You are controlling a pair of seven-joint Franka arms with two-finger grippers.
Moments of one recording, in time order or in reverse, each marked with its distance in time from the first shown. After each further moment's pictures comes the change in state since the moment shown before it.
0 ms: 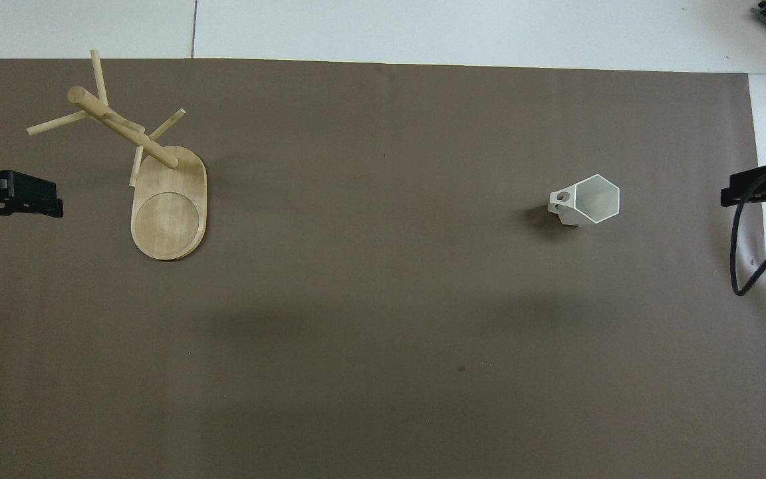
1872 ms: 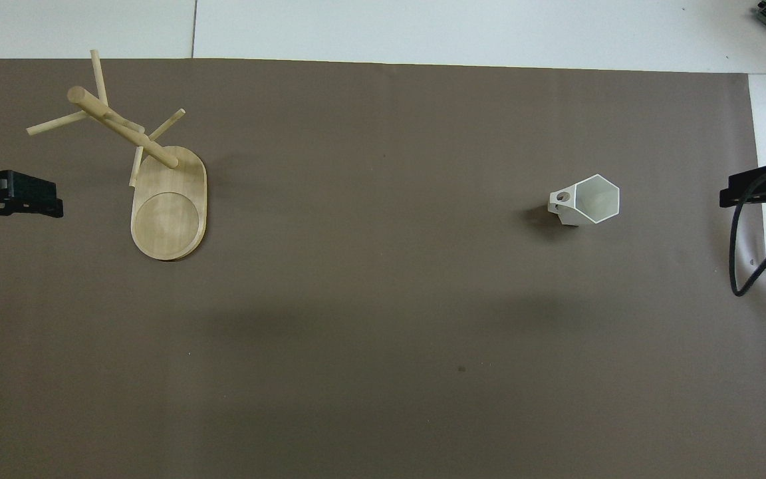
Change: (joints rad) left arm 0.000 0.000 0.000 0.000 0.000 0.000 0.000; right arm 0.000 0.000 0.000 -0.005 0.000 0.002 0.000
